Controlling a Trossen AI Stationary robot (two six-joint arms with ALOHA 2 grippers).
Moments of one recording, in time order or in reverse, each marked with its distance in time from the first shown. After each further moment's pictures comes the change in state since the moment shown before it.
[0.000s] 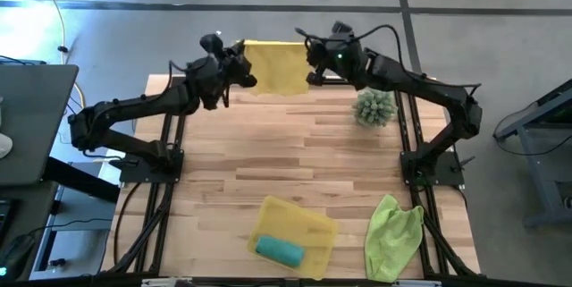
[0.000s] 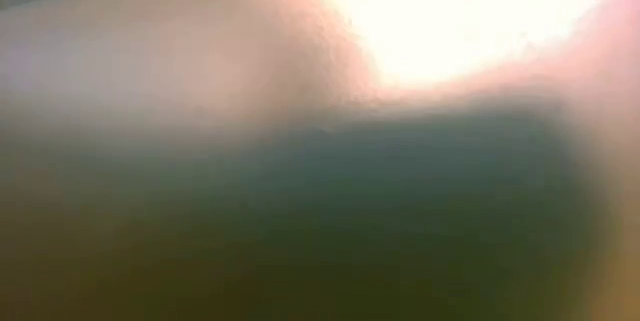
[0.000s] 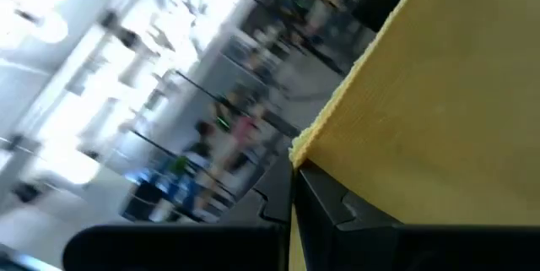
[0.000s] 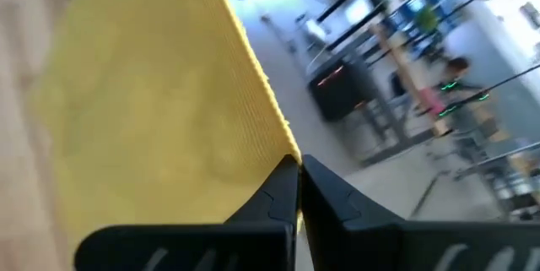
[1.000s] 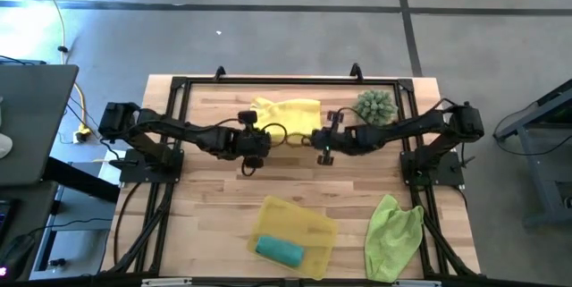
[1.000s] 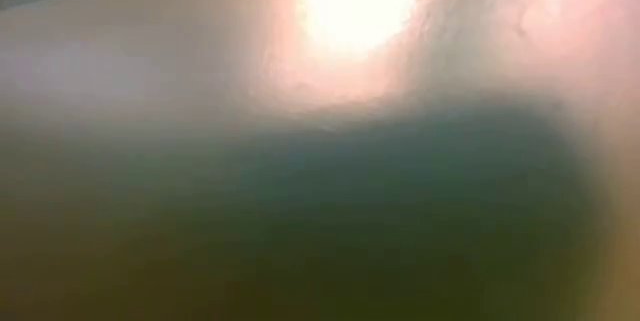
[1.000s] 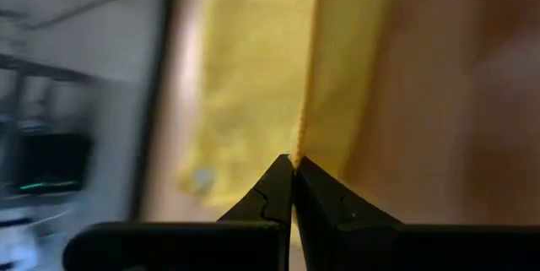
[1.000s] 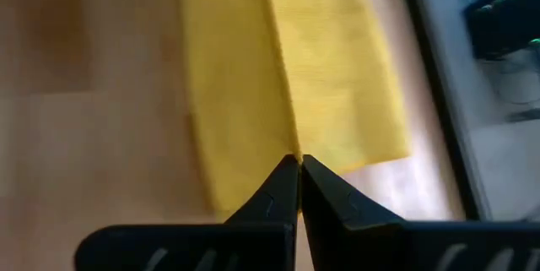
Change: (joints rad) left arm -0.419 0.306 -0.086 -0.688 0.125 -0.799; right arm 0.351 -0.007 -0.743 0.172 -0.030 0.451
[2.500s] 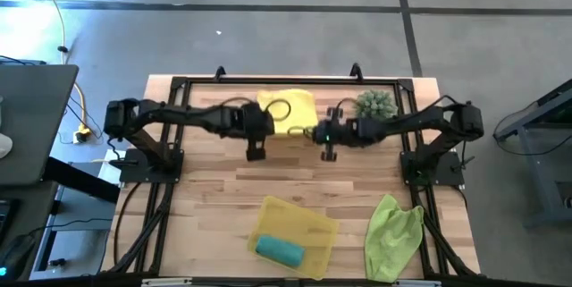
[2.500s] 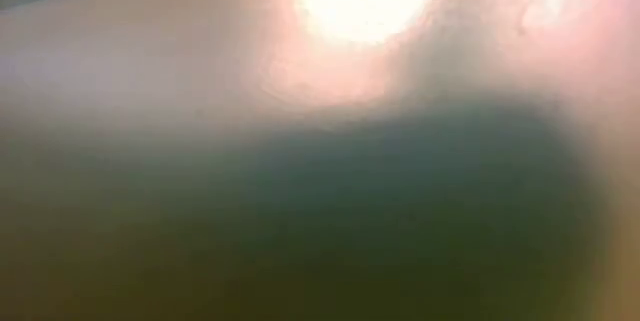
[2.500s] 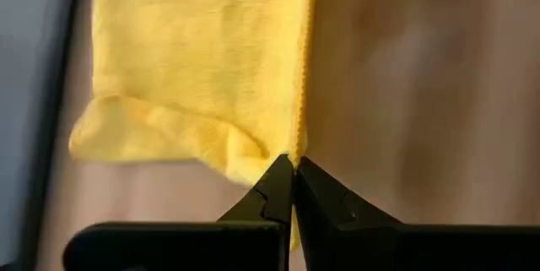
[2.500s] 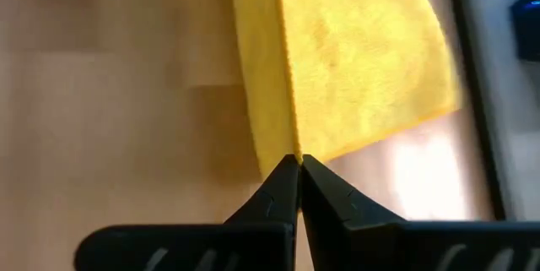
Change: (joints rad) left arm 0.166 0.028 0.177 -0.233 0.384 -0.062; right arm -0.083 -0.006 -0.010 -0.027 -0.129 -0.090
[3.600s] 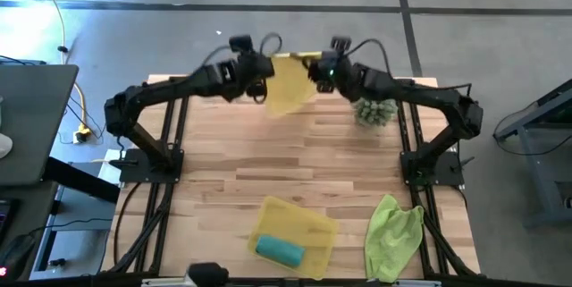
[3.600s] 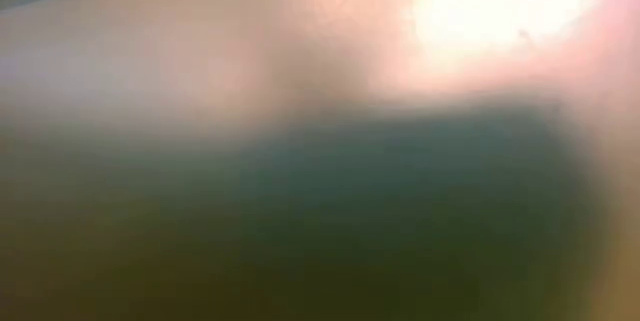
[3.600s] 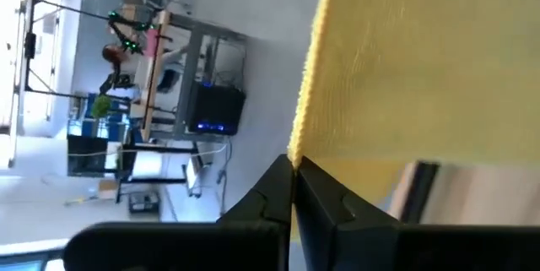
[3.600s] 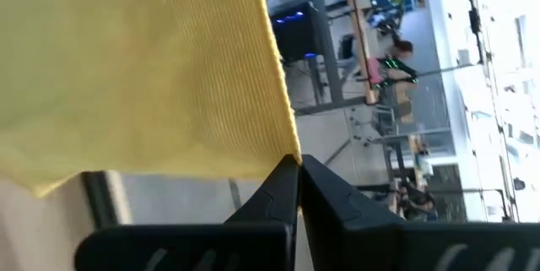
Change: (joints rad) left arm 0.246 -0.001 0.381 0.040 -0.581 0.559; right arm -0.272 0.001 0.530 -0.054 0.410 -0.610
